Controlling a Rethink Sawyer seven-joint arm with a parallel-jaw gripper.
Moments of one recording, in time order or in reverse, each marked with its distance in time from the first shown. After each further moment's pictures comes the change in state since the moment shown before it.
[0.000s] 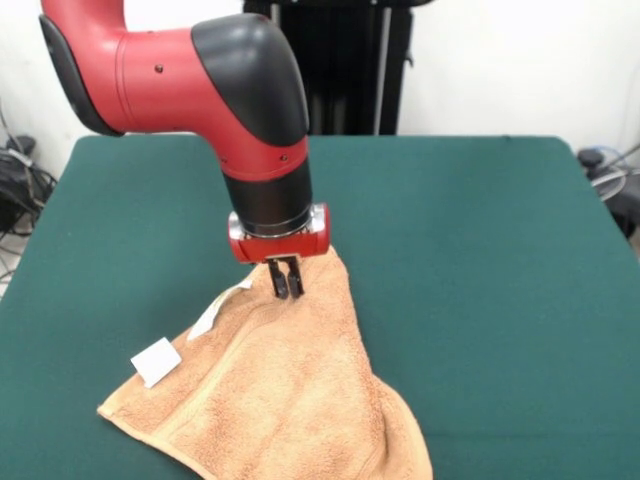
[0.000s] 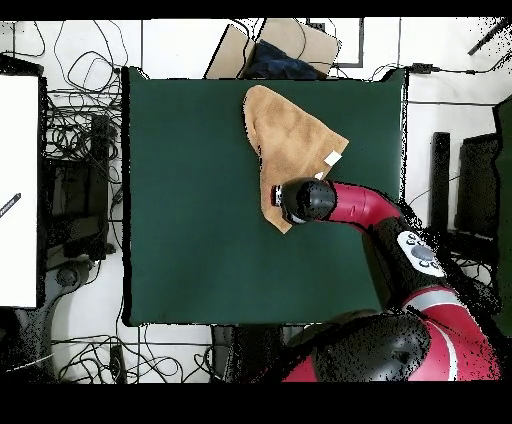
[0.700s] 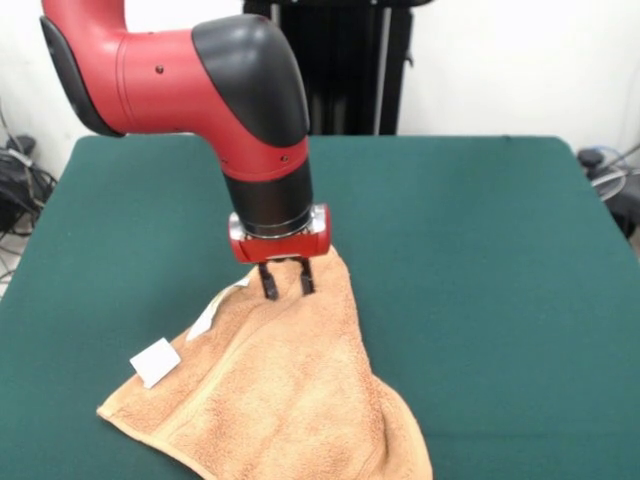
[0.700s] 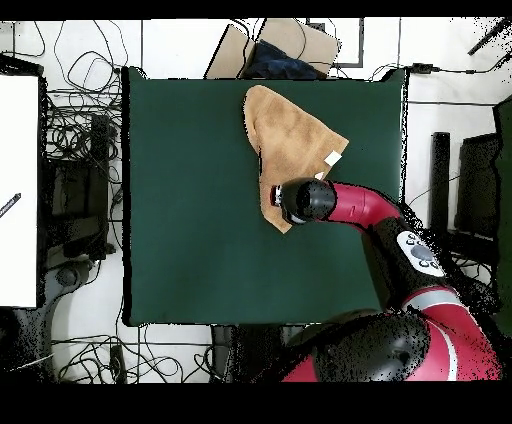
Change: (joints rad) arm 0.000 0.001 0.001 0.000 0.000 -0.002 0.000
